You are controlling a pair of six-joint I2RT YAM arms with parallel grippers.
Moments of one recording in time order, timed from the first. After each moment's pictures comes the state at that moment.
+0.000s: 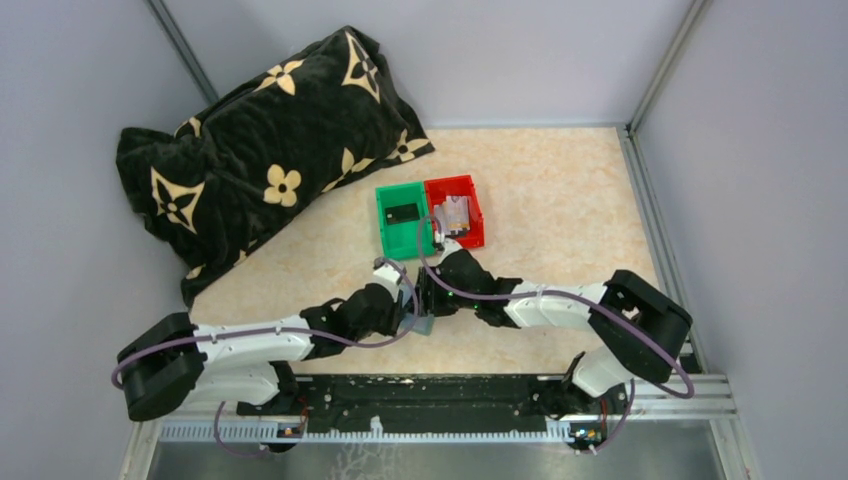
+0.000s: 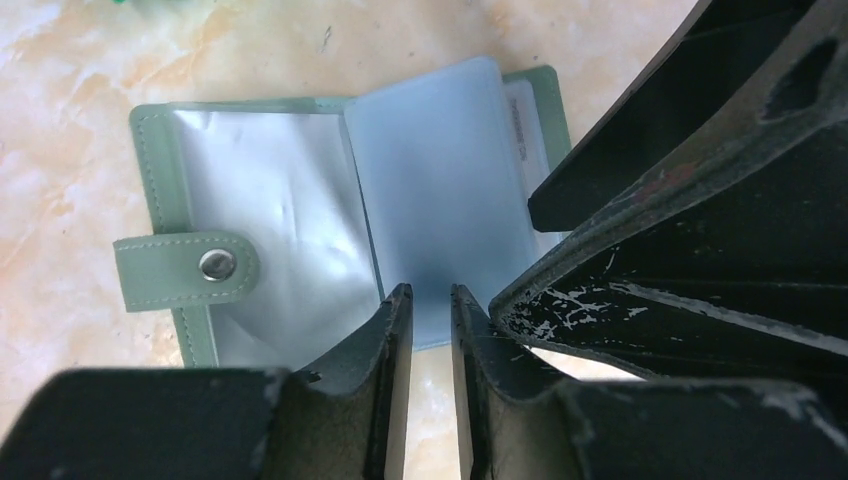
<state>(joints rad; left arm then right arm) -1.08 1.18 0.41 0.09 -0.33 -0.49 0.96 1.46 0.63 0.20 -0.11 0.83</state>
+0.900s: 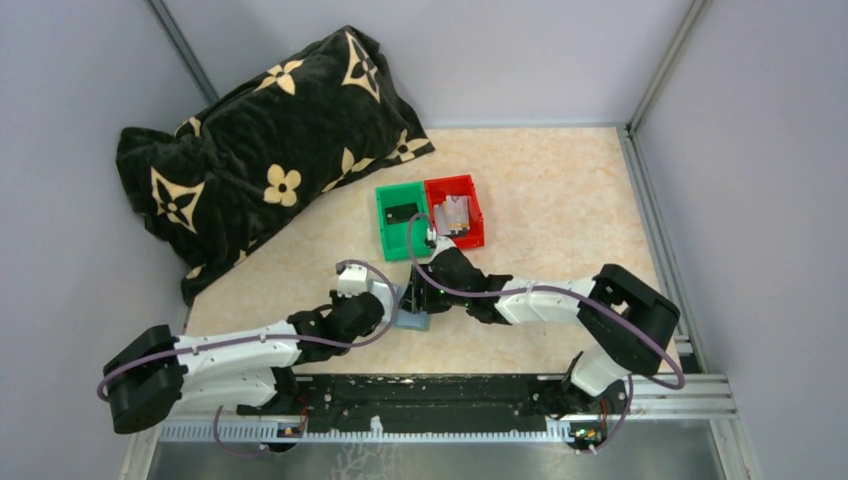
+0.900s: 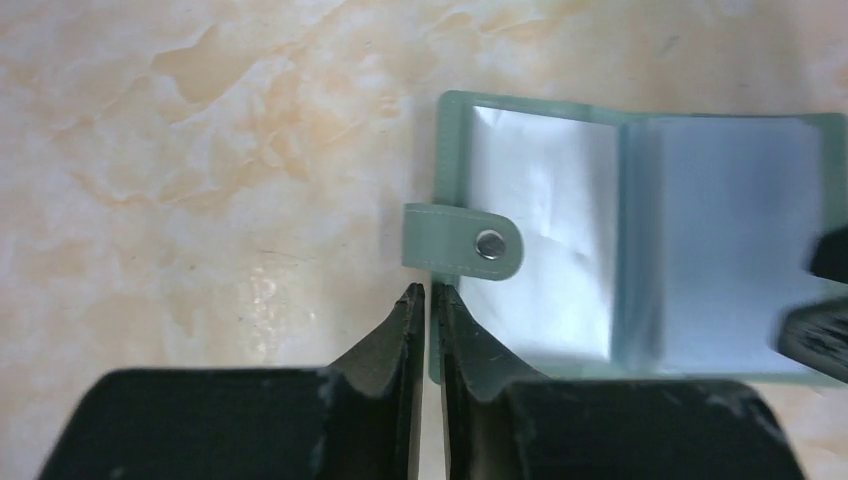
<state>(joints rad) -1.07 1.02 0.35 -0.19 -0.71 -0.68 0.98 1.55 0.70 0.21 -0.07 0.82</state>
